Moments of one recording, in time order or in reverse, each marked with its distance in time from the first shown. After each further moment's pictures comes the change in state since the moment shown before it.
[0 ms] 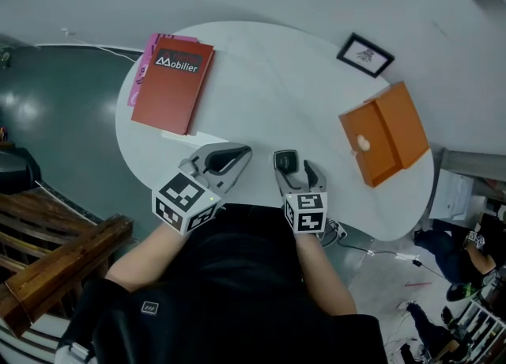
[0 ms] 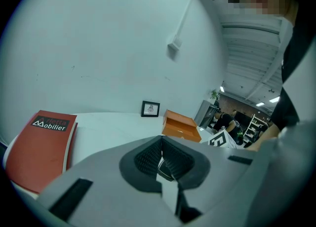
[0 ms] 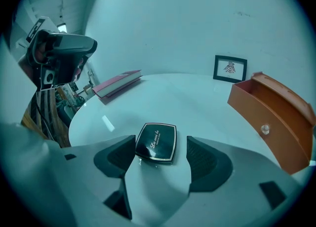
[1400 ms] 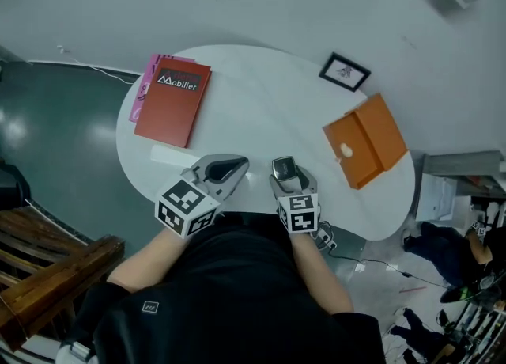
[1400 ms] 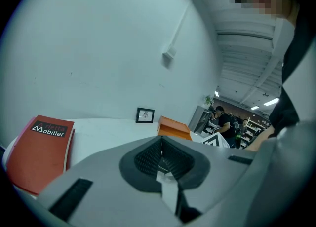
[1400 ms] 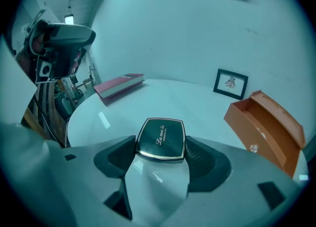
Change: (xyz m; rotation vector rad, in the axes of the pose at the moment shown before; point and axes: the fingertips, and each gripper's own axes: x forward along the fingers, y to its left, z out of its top) left arm -0.026 -0.016 0.015 0.005 -0.062 -0.055; right arm -0.013 0.006 0.022 -0.104 -0.024 -0.056
